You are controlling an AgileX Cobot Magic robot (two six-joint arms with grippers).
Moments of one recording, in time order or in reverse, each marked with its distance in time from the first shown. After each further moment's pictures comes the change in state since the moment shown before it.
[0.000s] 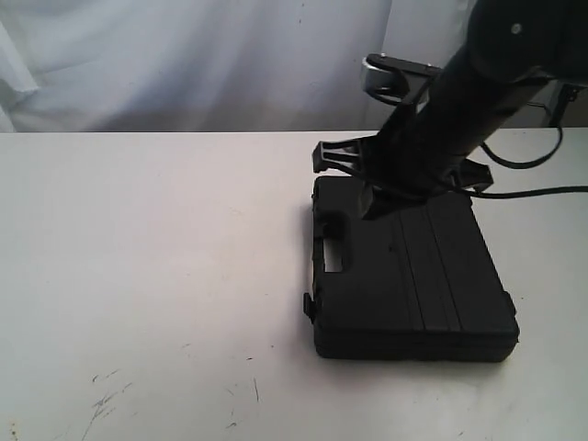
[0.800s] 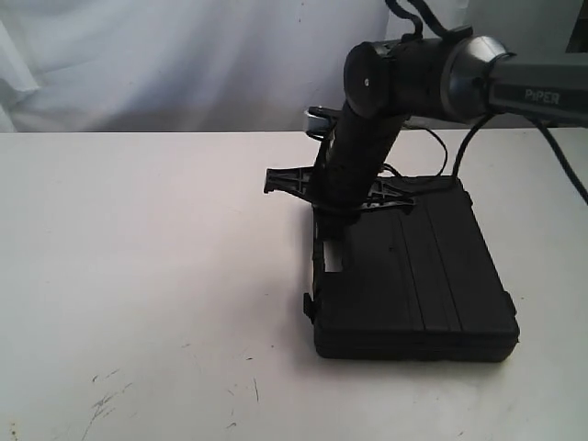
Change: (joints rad) left arm 0.000 0.000 0.000 0.000 0.000 0.000; right arm 0.052 0.417 -0.354 -0.068 0.103 0.214
